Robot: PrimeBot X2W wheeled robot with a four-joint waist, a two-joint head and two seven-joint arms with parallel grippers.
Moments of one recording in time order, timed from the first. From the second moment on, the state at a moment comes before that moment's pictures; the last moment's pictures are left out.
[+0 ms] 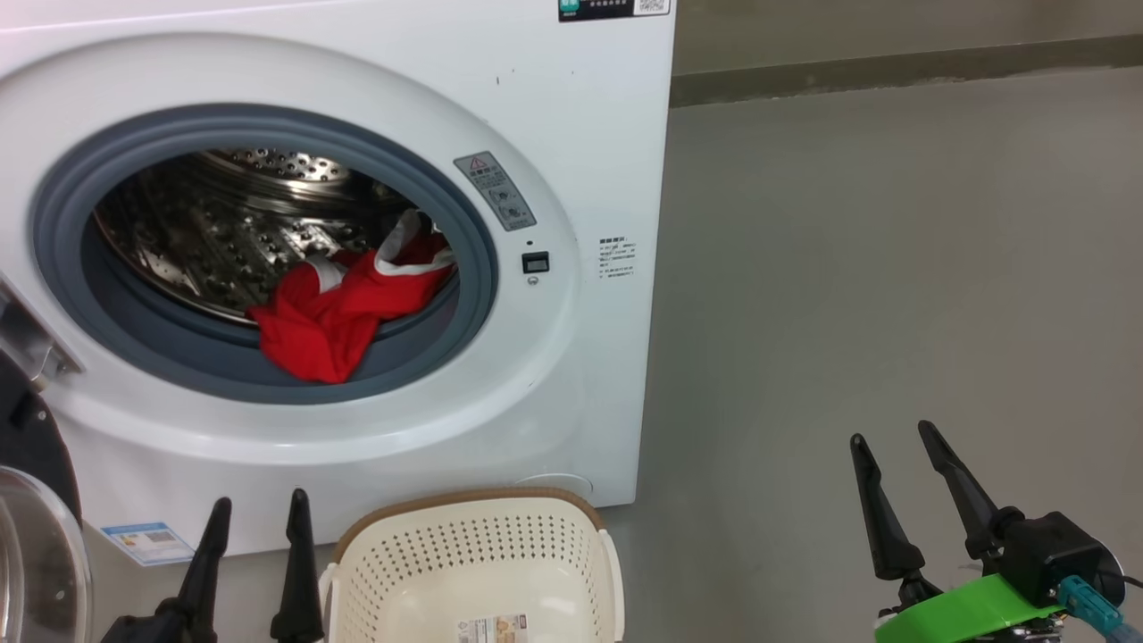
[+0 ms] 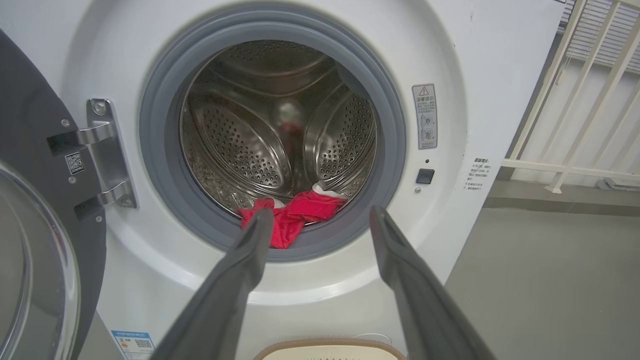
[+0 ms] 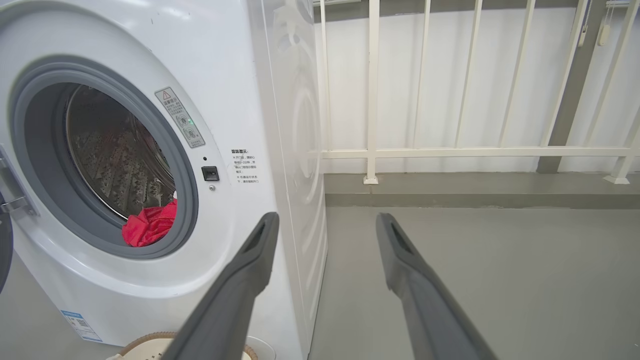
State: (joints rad) left arm 0.07 0.08 0.00 0.02 -0.28 0.05 -0.20; right arm 0.03 -0.04 0.00 0.14 0.23 0.13 -0.26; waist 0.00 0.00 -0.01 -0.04
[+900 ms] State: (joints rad) left arm -0.38 0.08 -0.04 0.20 -0.28 0.07 -0.17; right arm -0.16 -0.04 0.01 0.10 0.17 0.13 -0.26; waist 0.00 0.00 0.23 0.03
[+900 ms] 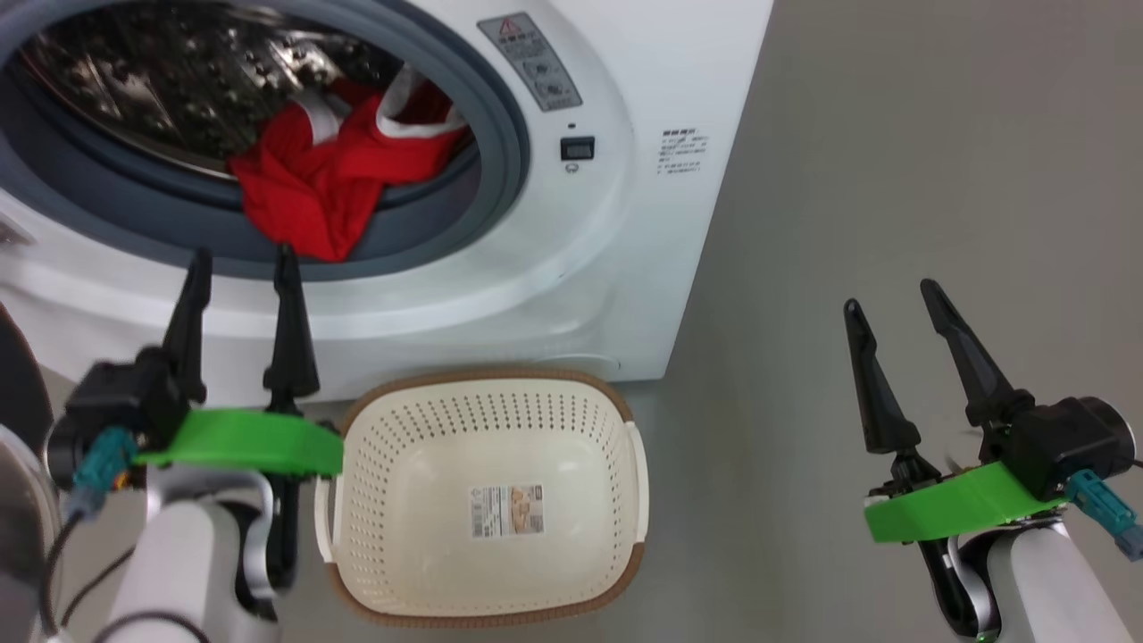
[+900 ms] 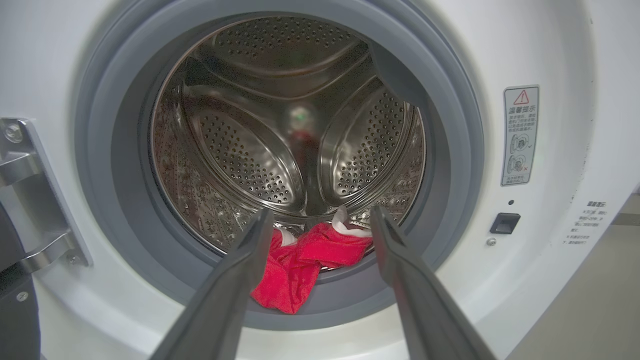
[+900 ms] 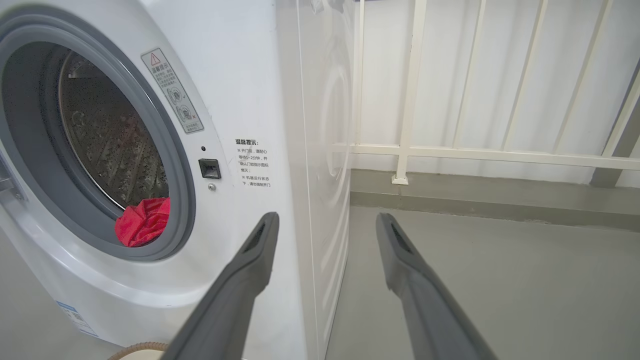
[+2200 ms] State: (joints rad) left arm -1.14 0.19 -0.11 0.97 -0.24 0.14 0.17; right arm -0.33 -0.05 0.04 0.10 0.18 0.13 -0.26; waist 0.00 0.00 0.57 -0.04
